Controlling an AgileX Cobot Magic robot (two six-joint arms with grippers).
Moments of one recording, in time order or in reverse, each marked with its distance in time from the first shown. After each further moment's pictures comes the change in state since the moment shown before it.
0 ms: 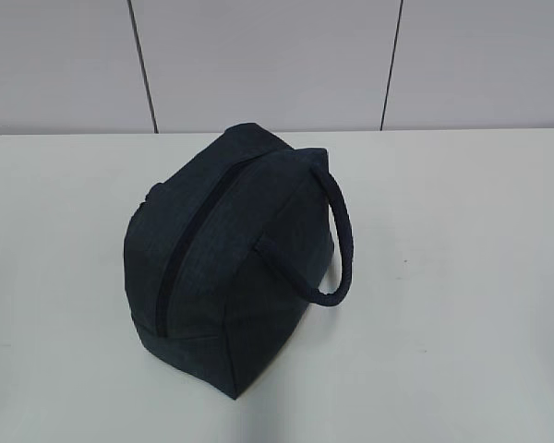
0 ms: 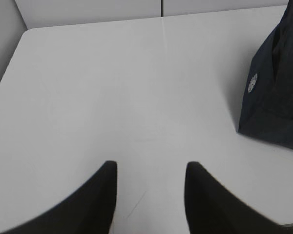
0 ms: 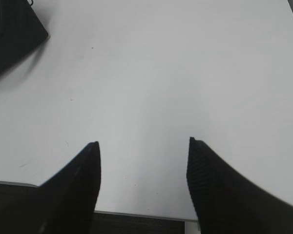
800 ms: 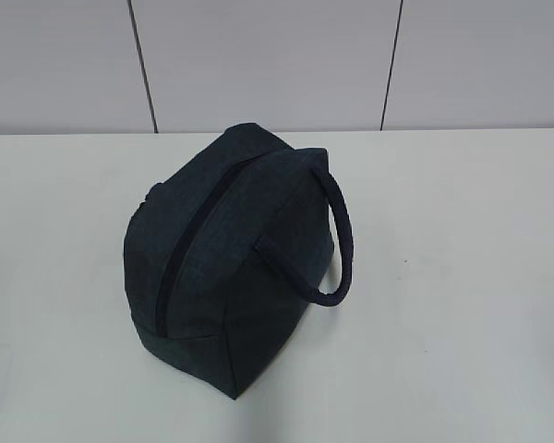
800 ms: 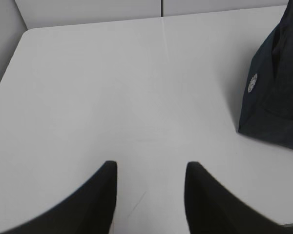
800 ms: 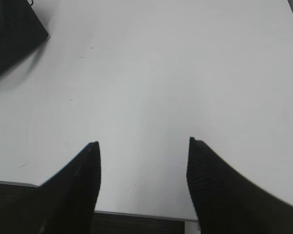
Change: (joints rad) left arm 0.000 0.000 0.000 0.000 0.000 0.000; right arm 0.000 0.000 0.000 0.000 0.000 0.000
